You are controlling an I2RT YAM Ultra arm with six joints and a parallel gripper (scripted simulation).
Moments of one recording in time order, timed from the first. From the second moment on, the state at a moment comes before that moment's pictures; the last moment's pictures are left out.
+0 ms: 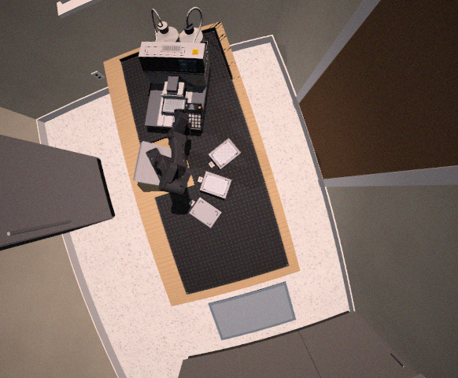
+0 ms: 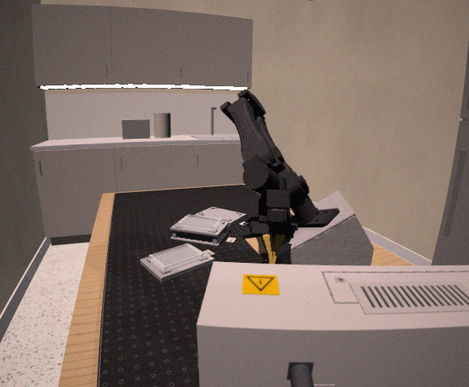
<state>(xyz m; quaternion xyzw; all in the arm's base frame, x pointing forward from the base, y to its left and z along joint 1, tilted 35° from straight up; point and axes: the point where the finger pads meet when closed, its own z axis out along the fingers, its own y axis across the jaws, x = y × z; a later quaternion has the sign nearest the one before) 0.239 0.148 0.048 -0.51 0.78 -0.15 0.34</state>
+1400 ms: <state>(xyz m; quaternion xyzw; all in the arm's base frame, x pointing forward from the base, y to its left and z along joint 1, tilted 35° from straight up) 0.198 0.145 0.093 -0.51 0.78 -0.15 0.34</state>
